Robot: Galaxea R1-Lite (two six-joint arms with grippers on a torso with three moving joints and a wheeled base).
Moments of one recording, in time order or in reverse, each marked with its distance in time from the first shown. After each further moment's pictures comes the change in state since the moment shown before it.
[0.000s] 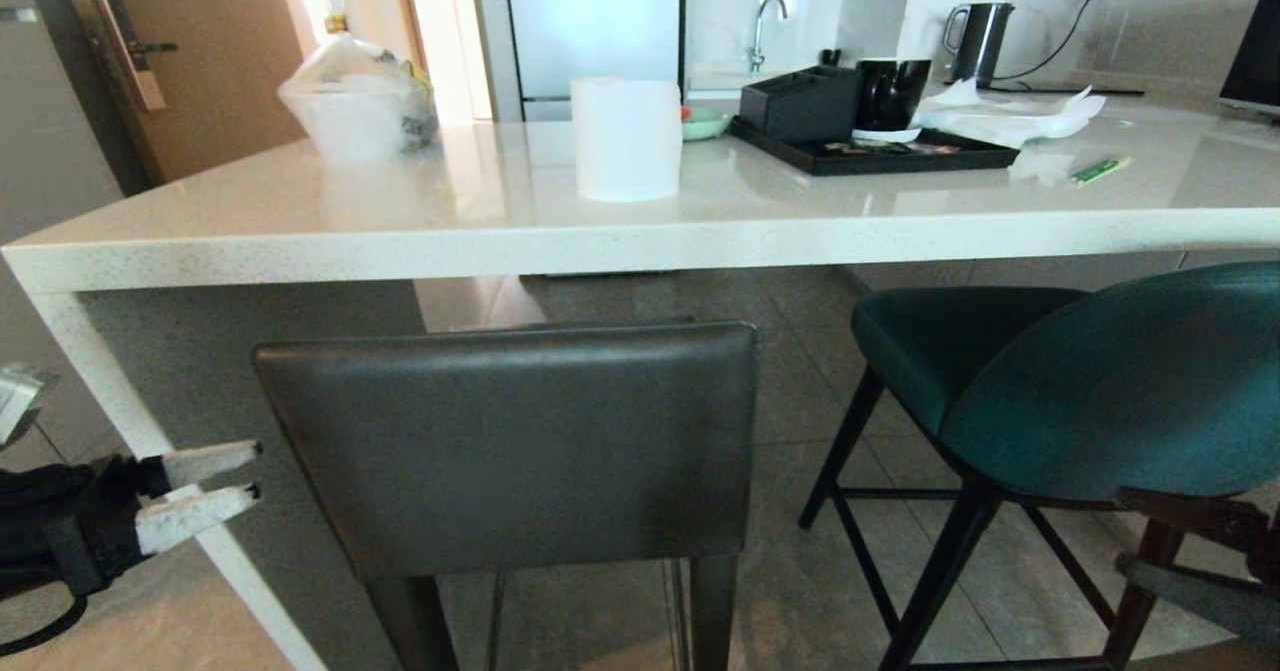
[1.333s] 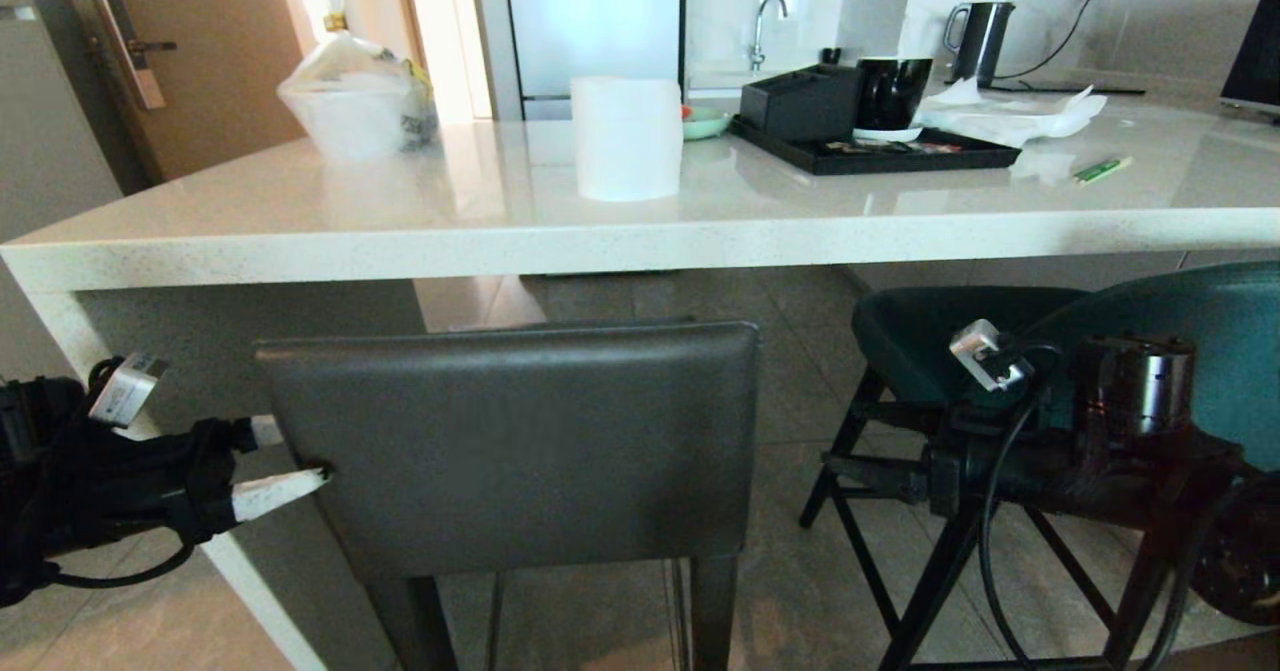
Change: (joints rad) left arm -0.102 0.347 -0.096 -0.404 -0.050 0.017; right arm 0.622 0.627 -0.196 -0.645 -0.475 0.160
